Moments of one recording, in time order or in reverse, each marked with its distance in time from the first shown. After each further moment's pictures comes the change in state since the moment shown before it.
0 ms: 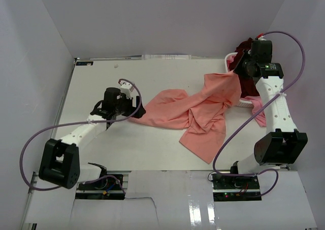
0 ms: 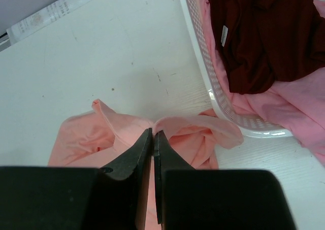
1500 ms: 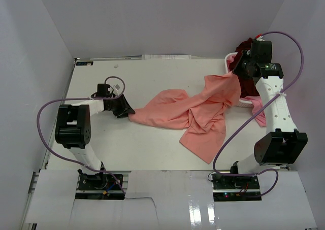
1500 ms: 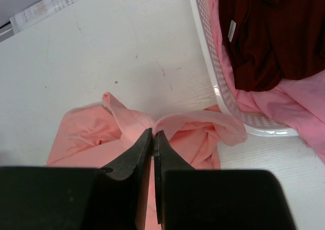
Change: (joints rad) left arm 0.288 0.514 0.231 -0.169 0.287 -0.319; right arm 0.000 0.000 0.000 -0.014 -0.039 -0.018
